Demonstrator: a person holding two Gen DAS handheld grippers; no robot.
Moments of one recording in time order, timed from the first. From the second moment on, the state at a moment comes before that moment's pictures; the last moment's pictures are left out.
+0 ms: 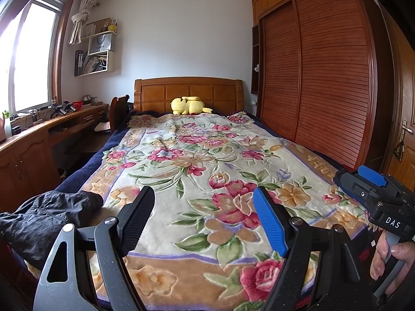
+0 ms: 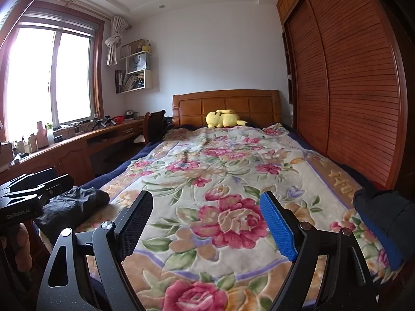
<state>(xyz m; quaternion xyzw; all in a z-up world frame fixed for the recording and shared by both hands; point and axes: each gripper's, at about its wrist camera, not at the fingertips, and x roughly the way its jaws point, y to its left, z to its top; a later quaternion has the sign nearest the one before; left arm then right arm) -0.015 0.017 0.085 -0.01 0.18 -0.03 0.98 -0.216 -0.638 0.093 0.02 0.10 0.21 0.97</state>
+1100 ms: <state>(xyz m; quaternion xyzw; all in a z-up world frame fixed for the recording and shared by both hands) -0.015 0.024 0.086 -0.01 0.18 -0.03 0.98 -0.214 -0.641 0.092 0.02 0.10 0.21 0.97</state>
